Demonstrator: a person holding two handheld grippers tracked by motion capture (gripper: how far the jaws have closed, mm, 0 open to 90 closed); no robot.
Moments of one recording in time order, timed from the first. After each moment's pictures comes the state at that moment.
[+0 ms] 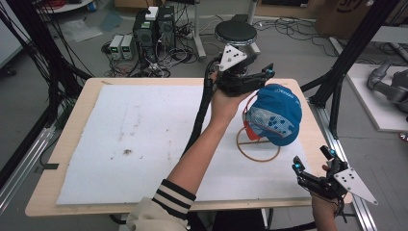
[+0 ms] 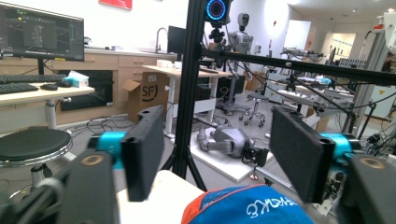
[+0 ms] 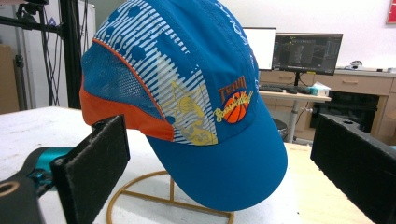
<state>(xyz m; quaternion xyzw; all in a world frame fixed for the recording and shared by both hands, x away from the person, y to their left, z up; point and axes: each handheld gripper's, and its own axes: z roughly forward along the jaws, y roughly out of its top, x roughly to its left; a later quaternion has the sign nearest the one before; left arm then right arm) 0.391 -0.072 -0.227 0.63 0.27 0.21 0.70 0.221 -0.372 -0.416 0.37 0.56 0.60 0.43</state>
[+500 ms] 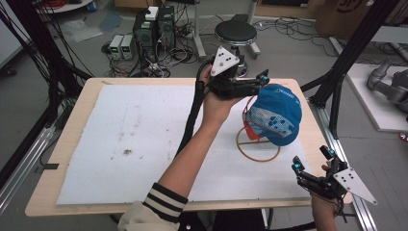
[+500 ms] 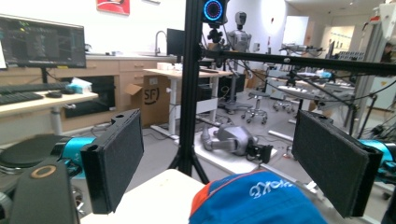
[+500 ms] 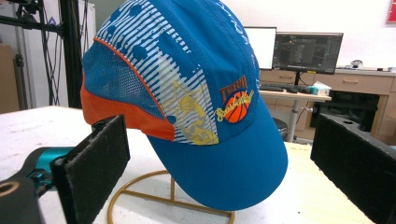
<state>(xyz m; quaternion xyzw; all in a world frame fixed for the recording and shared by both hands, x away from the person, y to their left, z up) 0.379 -0.050 -0.228 0.64 0.25 0.24 0.69 0.221 -0.372 -0.417 0.37 0.56 0.60 0.43</state>
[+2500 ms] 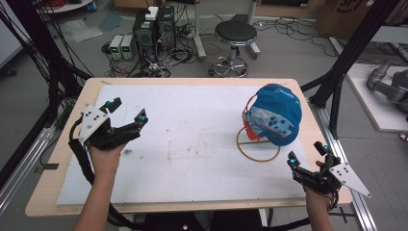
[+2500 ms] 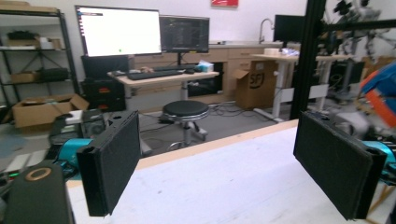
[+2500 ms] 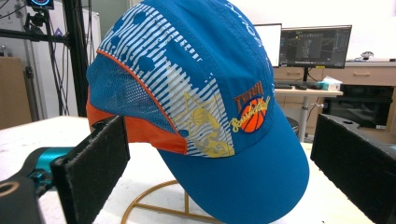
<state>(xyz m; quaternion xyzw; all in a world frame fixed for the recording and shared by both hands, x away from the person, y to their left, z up) 0.286 0.204 -0.319 0.59 0.38 0.39 0.60 0.233 -0.360 -0.413 0.38 0.55 0.62 0.41</state>
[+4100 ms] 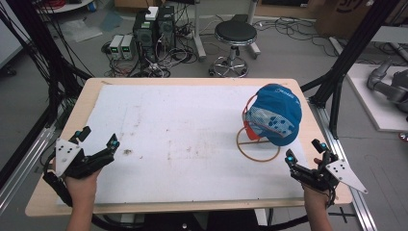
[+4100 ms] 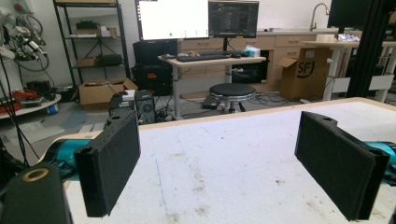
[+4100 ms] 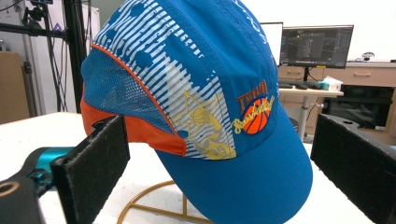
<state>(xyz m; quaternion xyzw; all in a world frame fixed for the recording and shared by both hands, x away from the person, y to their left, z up) 0.247 0.264 -0.383 0.56 0.43 0.44 0.56 0.241 -0.358 -0.413 0.38 0.56 0.61 0.41</state>
